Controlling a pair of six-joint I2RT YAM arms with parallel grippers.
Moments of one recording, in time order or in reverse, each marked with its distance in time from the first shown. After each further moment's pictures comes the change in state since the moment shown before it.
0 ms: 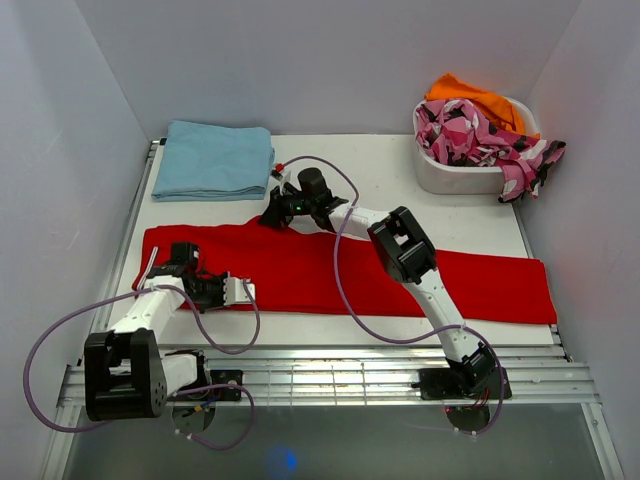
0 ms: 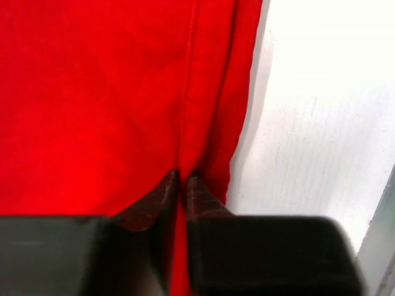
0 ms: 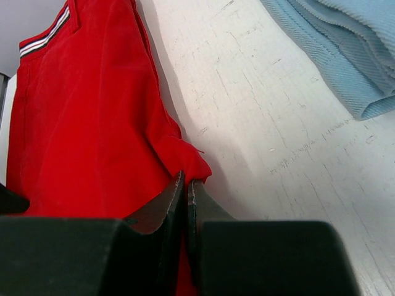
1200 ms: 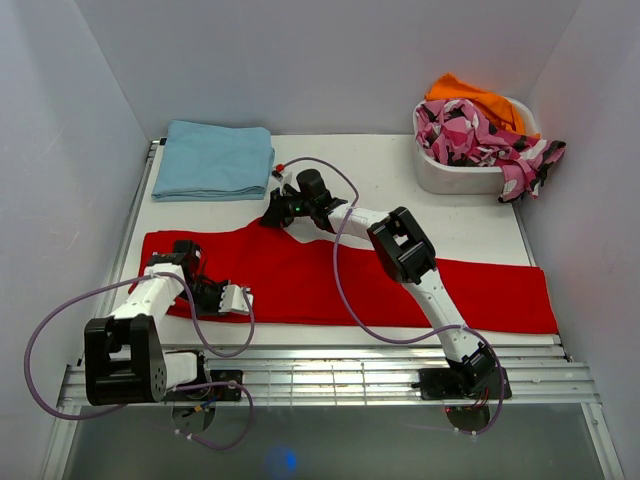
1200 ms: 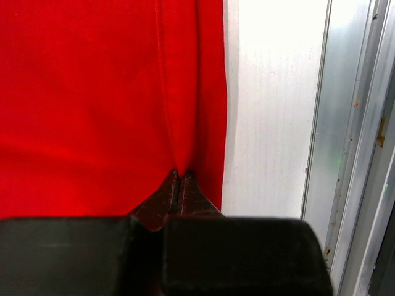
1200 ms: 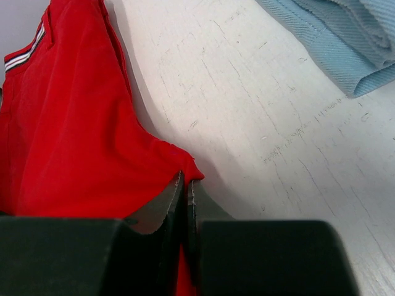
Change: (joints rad) left arm -0.002 0.074 0.092 -0.277 -0.087 0.169; right arm -0.001 0.000 0.000 -0.039 0.060 0.045
